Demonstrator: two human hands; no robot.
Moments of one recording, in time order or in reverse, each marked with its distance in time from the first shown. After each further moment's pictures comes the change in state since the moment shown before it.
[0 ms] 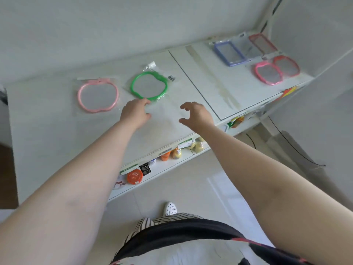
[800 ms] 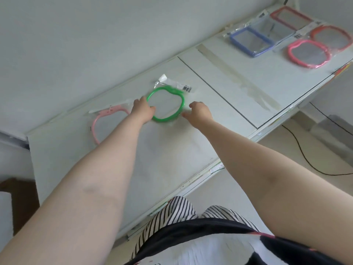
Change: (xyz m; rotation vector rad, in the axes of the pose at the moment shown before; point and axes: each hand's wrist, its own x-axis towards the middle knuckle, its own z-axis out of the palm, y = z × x) left_hand 0.142 -0.028 -0.011 -0.027 -0.098 -0.234; right_hand 0.136 -0.022 0.060 0.326 -0.043 0.315
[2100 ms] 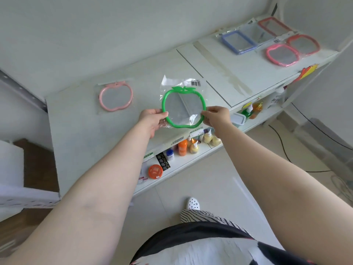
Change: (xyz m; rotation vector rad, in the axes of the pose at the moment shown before) left_hand -0.211 0.004 0.048 -1.095 -0.122 -0.154; right_hand -0.173 0.087 -0.060 0.786 0.083 0.235
